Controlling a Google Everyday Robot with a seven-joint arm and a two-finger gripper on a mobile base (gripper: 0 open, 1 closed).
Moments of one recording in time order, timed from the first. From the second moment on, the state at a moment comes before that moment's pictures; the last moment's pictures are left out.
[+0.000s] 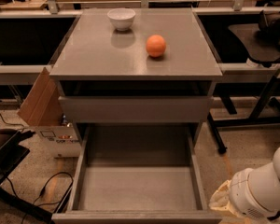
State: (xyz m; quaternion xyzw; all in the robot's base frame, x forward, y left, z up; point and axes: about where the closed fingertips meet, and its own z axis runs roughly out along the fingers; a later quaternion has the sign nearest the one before) arm 0.329 -0.208 0.677 -0.56 0.81 0.10 0.16
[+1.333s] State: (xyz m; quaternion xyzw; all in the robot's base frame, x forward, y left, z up) arm 0.249 -0.160 0.417 -0.55 0.80 0.22 0.13
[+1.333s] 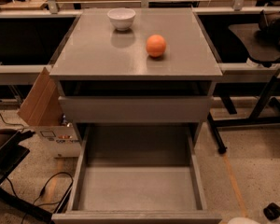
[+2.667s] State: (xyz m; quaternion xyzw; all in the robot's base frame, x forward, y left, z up) arm 0.322 -0.106 0.361 -0.56 0.78 0.25 0.15
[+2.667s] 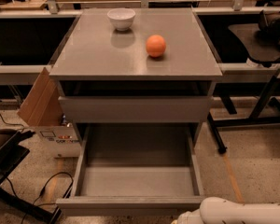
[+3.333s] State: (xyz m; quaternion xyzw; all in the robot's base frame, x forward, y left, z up) arm 0.372 -0.096 0.355 -0.57 0.76 0.26 0.19
